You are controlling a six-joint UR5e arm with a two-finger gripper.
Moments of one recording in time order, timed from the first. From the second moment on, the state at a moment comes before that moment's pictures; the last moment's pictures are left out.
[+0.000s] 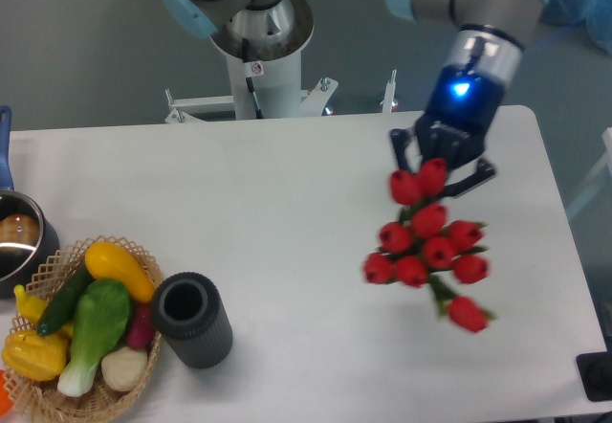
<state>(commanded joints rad) 2.95 -1.78 -1.69 -0.82 0.68 1.40</state>
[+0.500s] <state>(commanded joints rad) 2.93 -1.76 -1.70 -0.89 1.12 1.41</state>
